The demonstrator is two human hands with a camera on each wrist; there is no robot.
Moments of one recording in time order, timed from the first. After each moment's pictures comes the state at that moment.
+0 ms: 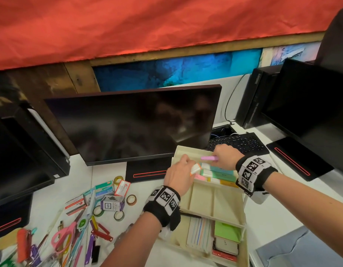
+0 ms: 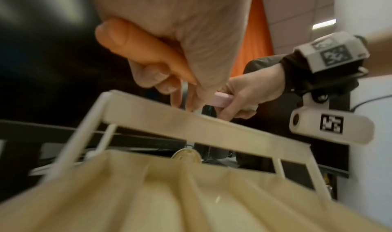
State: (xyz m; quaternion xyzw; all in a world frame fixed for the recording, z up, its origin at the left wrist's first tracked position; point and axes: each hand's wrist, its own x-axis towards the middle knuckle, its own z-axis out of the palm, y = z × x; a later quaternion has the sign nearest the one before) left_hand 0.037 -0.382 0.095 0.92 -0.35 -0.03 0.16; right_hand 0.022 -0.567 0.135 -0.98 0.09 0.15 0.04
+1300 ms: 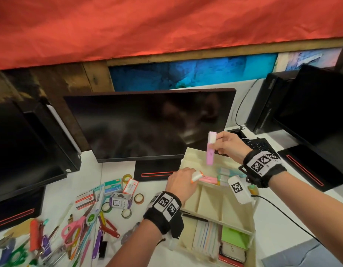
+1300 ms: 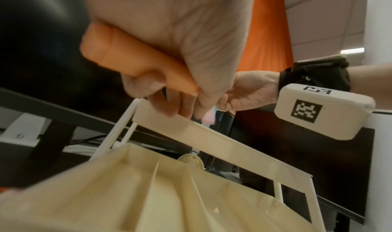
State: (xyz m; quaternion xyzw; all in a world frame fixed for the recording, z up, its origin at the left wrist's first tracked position) left_hand 0.031 -0.357 0.089 0.92 -0.31 -0.02 0.25; right_hand 0.049 -0.560 0.145 -0.75 0.16 -0.01 0.64
